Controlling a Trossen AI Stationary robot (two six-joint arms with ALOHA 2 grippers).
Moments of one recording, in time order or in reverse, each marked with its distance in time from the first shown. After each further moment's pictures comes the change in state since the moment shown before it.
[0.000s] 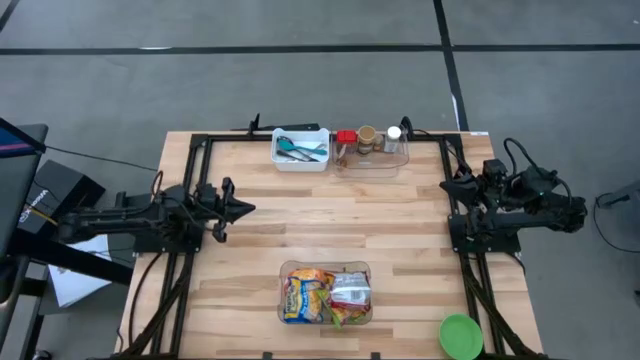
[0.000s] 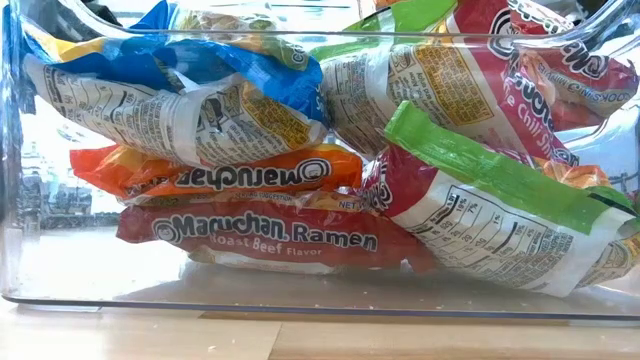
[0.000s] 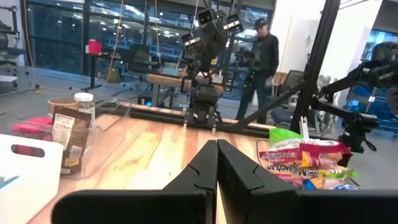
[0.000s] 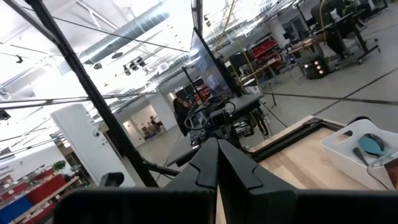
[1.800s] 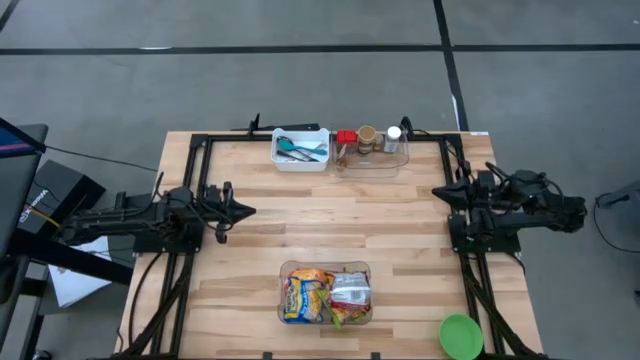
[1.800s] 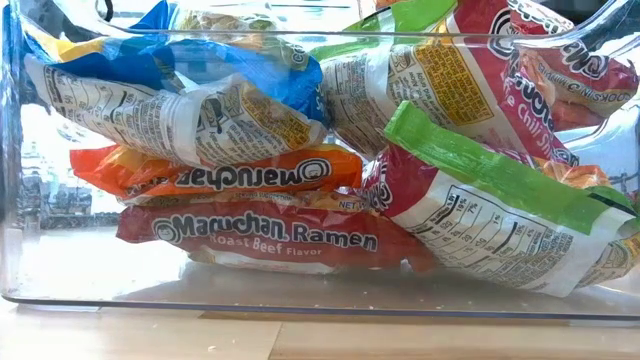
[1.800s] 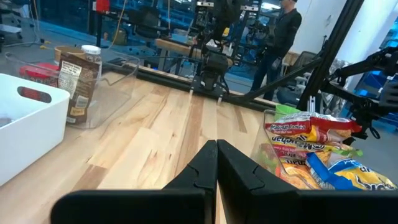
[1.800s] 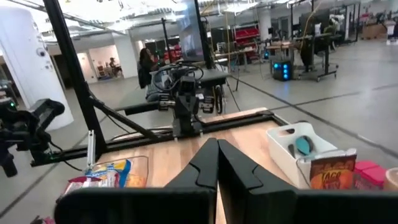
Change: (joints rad) left arm 0.000 -0.068 0.000 -0.215 -0.022 -0.080; right arm 0.000 0.000 -0.006 -0.169 0.025 -0.366
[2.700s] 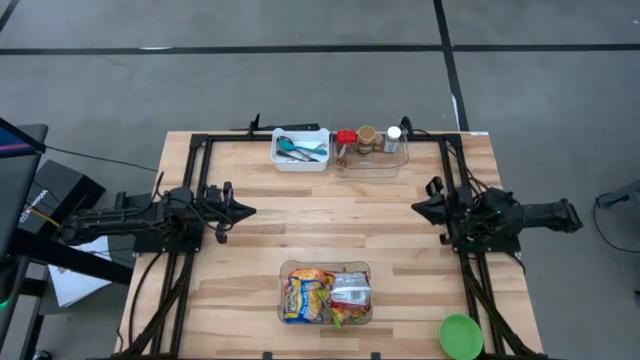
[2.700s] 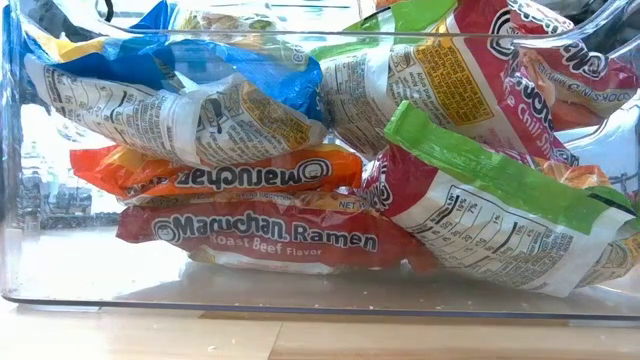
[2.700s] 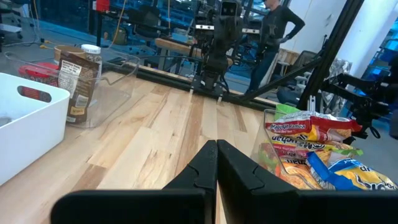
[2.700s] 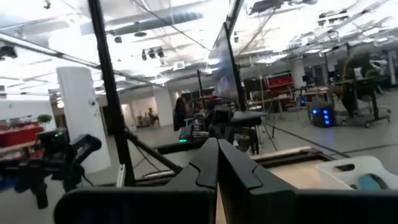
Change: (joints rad) left arm 0.000 0.002 0.000 -0.002 0.000 0.000; right arm -0.001 -0.001 -0.458 0.723 -0.124 0.032
